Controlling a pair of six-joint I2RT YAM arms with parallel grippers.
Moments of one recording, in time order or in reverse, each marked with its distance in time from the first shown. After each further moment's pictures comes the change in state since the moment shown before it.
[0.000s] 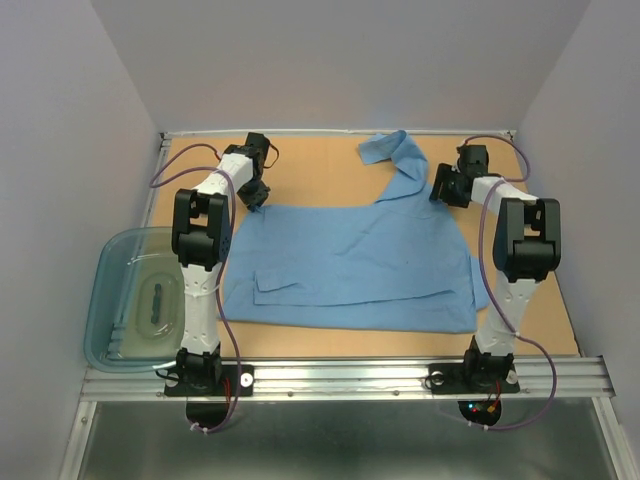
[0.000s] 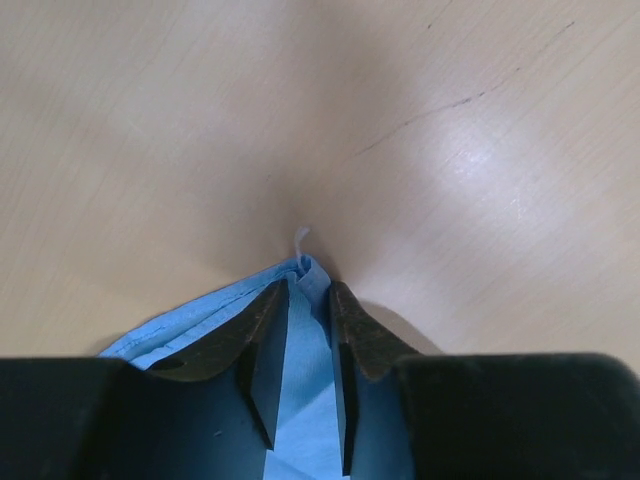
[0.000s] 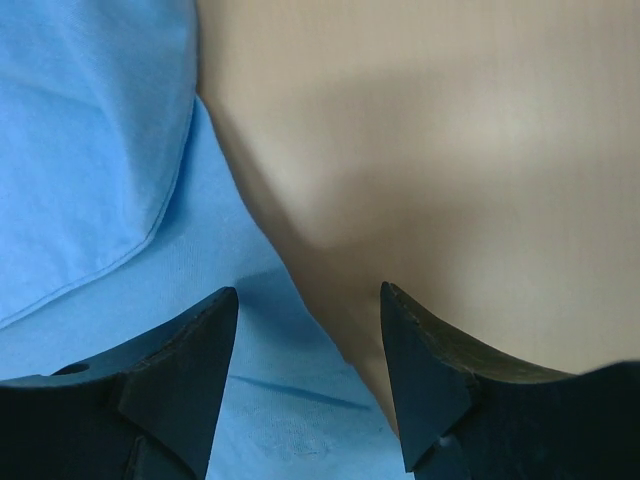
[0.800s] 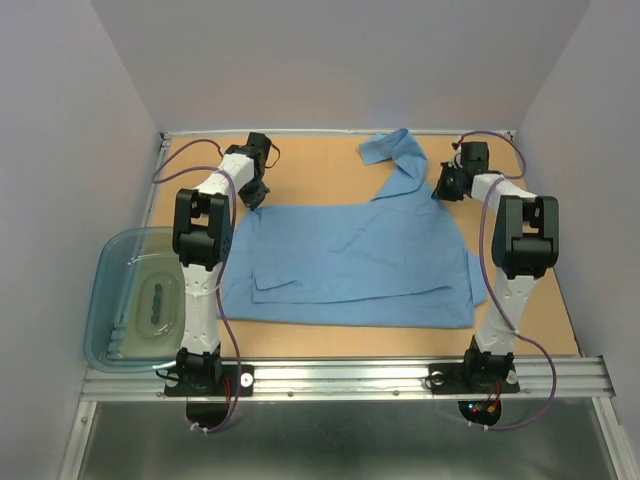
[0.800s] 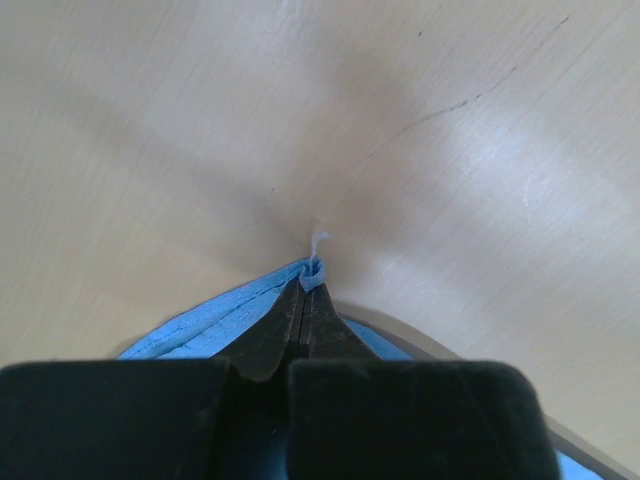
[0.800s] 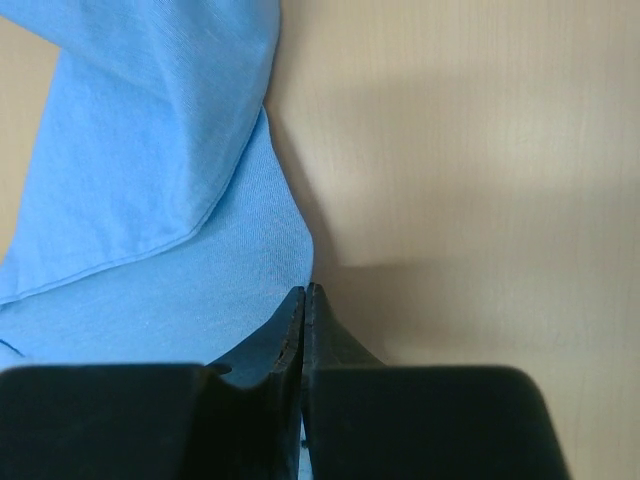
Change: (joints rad) left arm -0.005 0.005 0.005 0.008 -0.034 0.088; right arm -0.007 0.040 0.048 0.023 -0.108 -0.039
